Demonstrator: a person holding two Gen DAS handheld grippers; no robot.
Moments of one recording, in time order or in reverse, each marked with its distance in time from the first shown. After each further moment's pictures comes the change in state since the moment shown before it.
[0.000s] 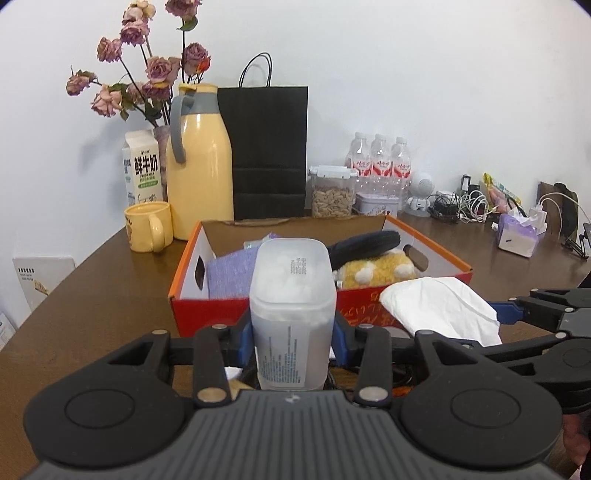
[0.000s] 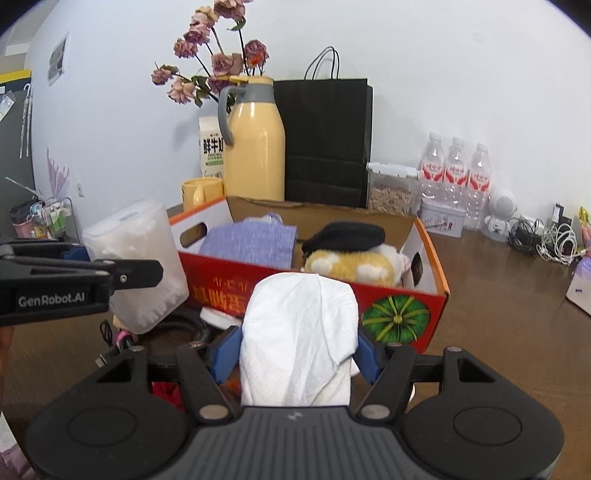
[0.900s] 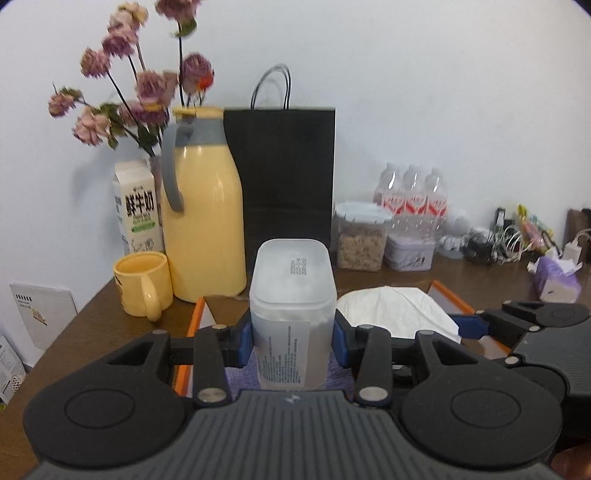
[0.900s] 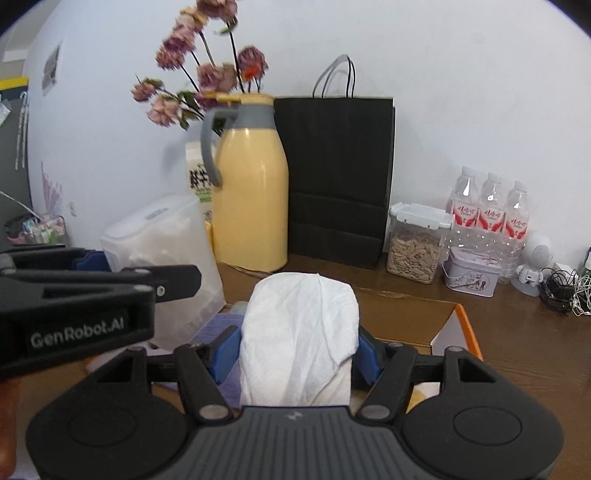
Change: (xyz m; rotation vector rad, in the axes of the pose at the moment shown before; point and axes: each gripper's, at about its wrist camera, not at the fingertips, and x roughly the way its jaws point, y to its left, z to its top) left arm 0.105 0.027 0.082 -0.015 -0.024 0.043; right arm 0.112 0.002 0.107 -0.013 -0.019 0.004
